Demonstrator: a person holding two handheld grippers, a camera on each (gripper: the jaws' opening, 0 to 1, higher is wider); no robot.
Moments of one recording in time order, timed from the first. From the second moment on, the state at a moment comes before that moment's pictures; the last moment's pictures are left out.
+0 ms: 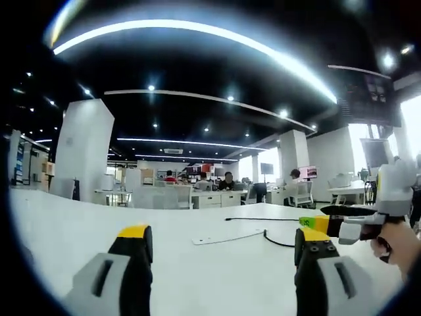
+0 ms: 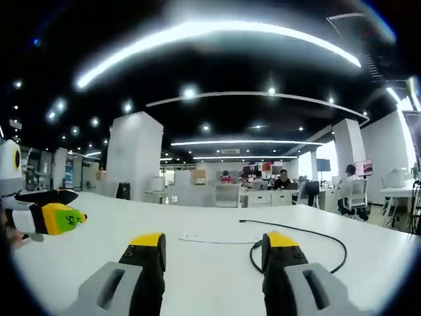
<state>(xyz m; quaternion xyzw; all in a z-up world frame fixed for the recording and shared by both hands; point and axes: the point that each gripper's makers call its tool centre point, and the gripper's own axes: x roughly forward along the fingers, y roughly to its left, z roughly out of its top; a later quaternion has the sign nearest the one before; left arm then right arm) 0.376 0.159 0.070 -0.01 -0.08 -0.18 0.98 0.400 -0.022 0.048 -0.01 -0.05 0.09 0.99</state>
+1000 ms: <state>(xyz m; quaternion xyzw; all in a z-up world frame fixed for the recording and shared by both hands) 0.381 0.161 0.046 0.00 -0.04 -0.18 0.98 0.387 -0.042 0.039 -0.03 -0.07 0.04 1.00</state>
